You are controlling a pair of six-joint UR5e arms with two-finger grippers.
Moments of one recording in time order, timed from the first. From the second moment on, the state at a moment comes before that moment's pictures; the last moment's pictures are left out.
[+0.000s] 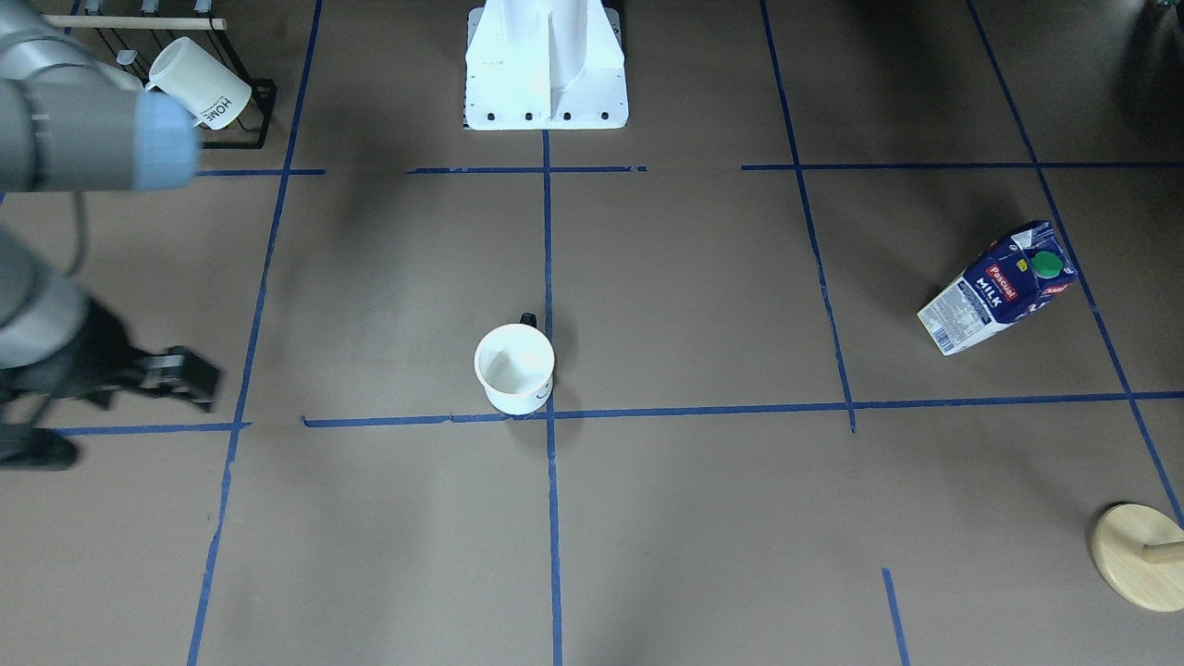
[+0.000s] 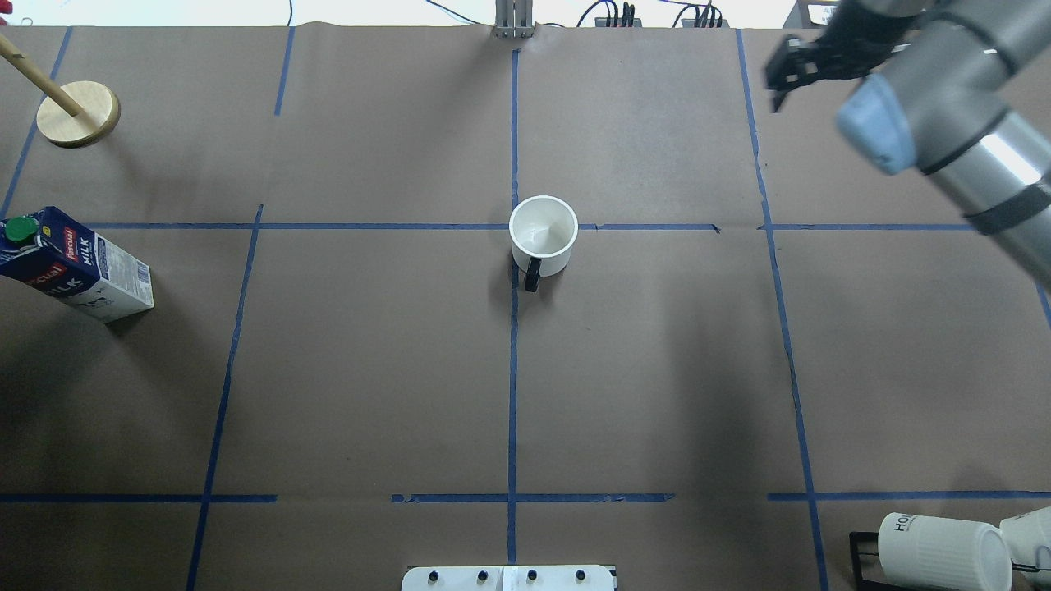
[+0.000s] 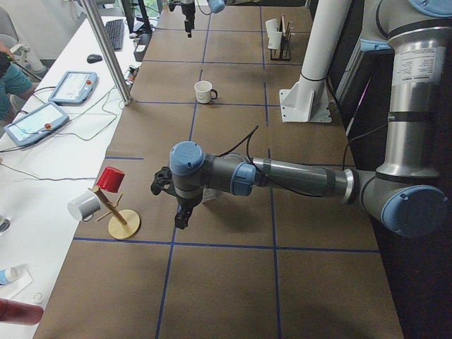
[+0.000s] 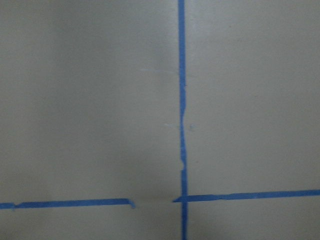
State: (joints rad) left arm -1.54 -1.55 -1.72 -1.63 -2.42 0.16; right arm 1.17 -1.01 1.59 -1.79 2.24 0.53
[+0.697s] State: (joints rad) left arm -1.53 -1.60 -1.76 -1.63 -2.44 -0.01; right arm 1.52 -1.53 1.69 -1.72 2.30 -0.16
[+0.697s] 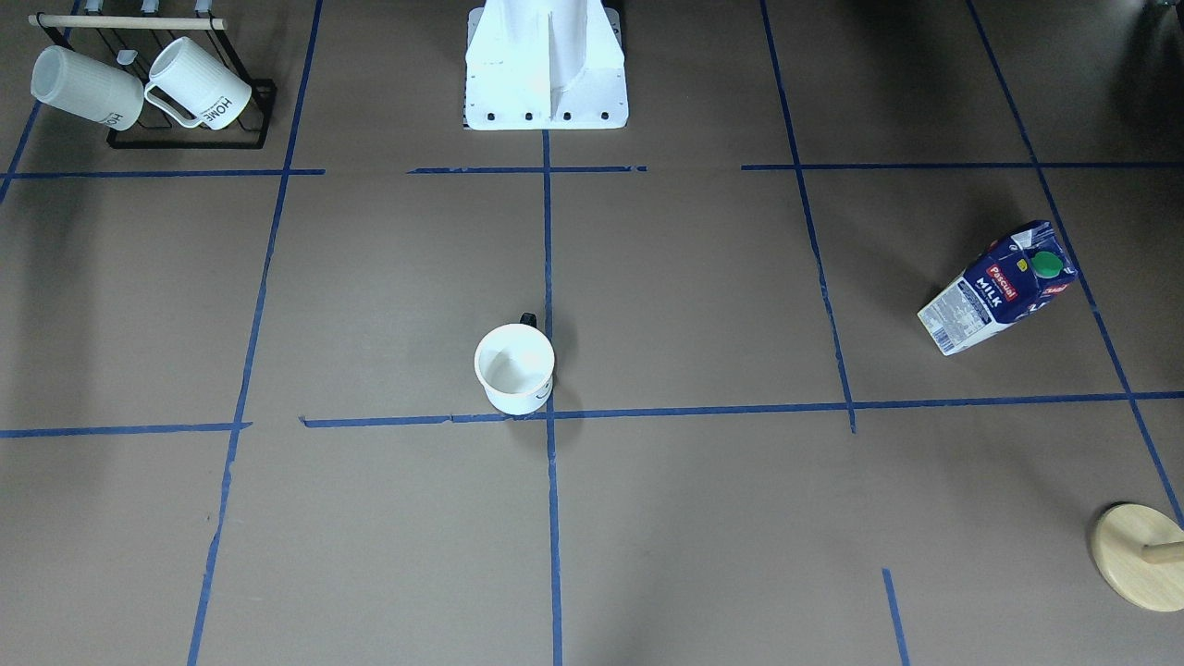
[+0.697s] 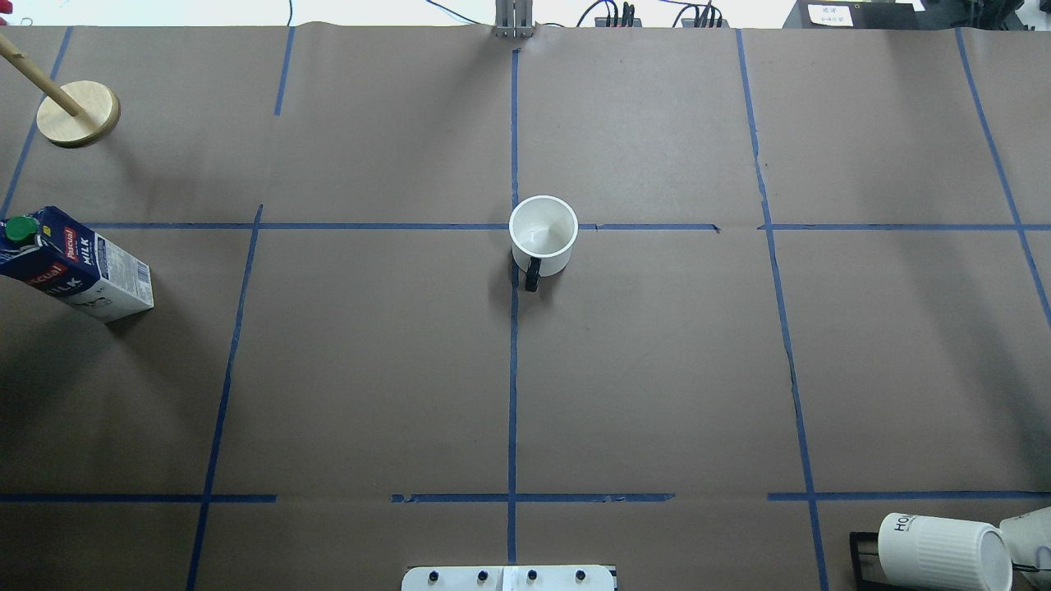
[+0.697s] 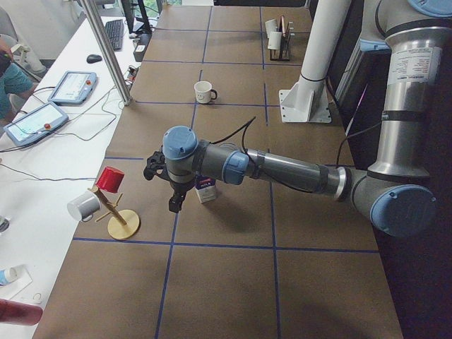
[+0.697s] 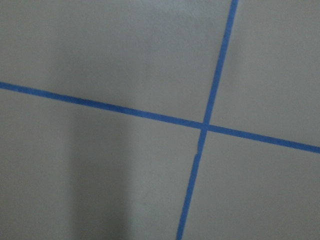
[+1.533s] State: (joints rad) left arm -1.25 -1.60 -1.92 -1.65 -2.34 -0.74; right arm 1.55 -1.71 1.76 -1.57 2.30 -0.08
